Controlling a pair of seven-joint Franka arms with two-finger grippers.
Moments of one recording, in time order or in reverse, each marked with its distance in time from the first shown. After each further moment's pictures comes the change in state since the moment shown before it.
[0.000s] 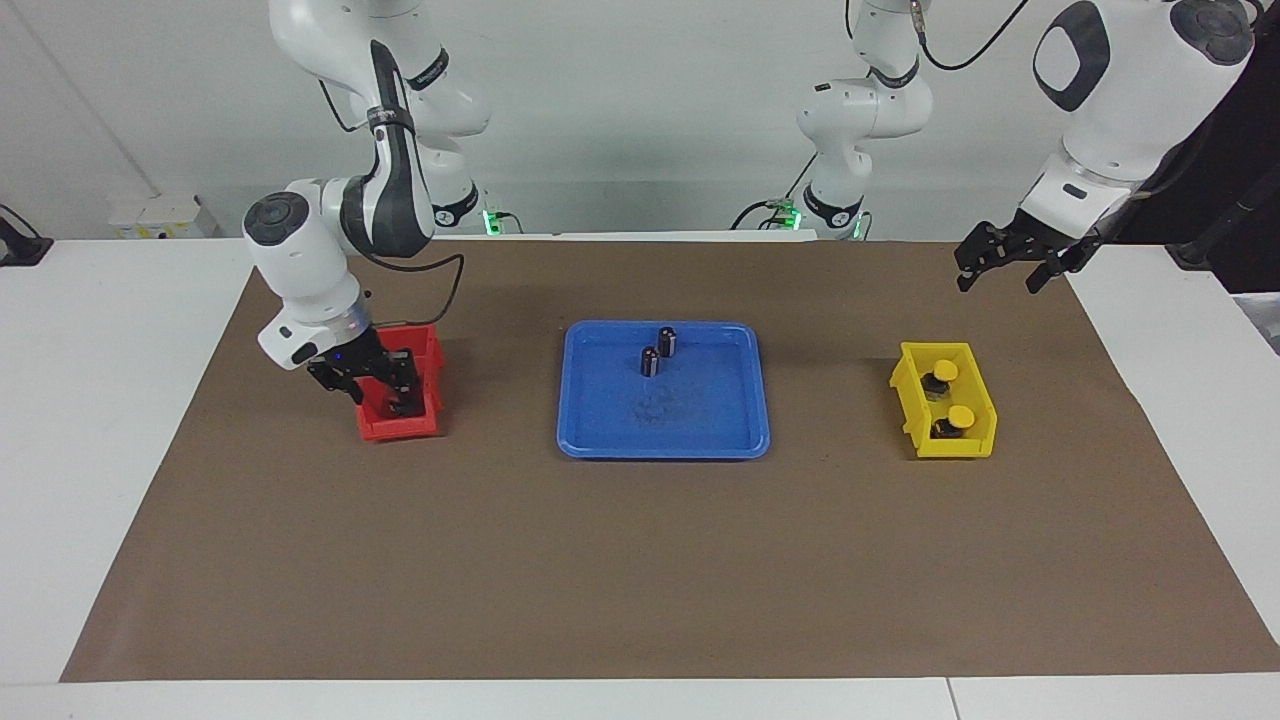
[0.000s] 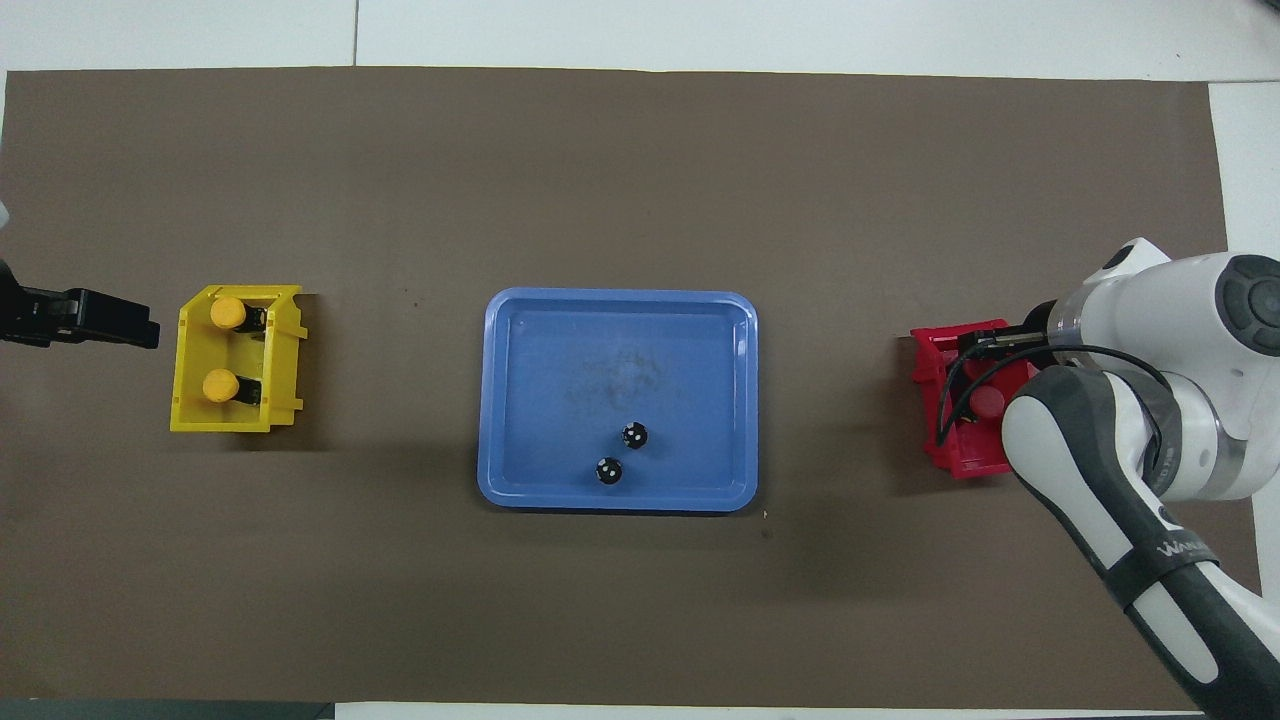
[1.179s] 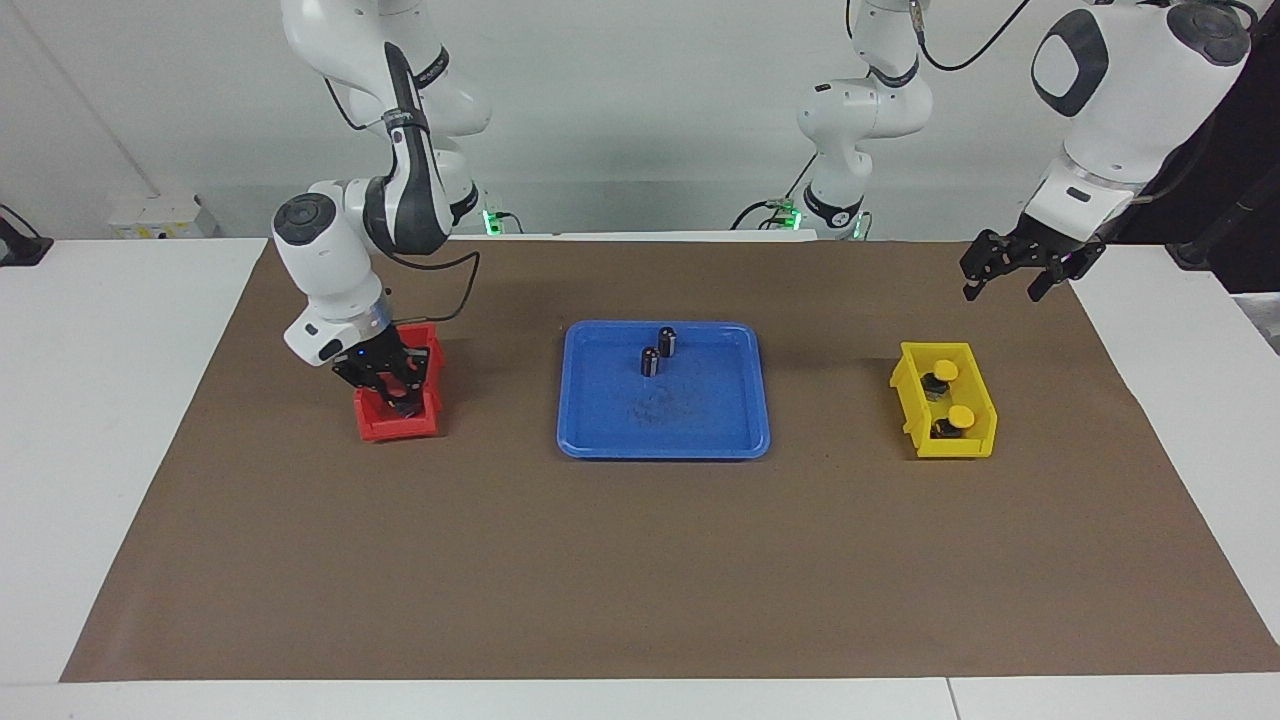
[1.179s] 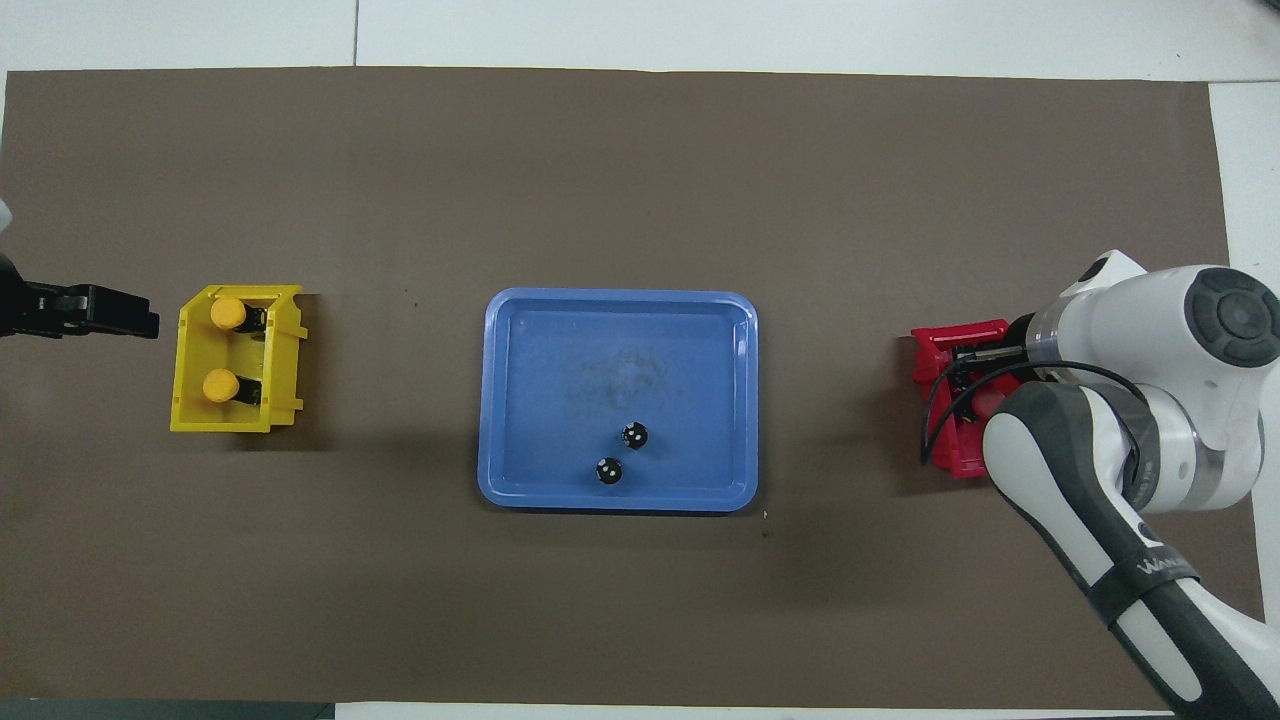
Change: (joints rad) left arm 0.006 -0.008 0.003 -0.059 0.000 0.112 0.000; right arm 0.034 -0.016 -0.001 0.010 0.000 -0.061 0.002
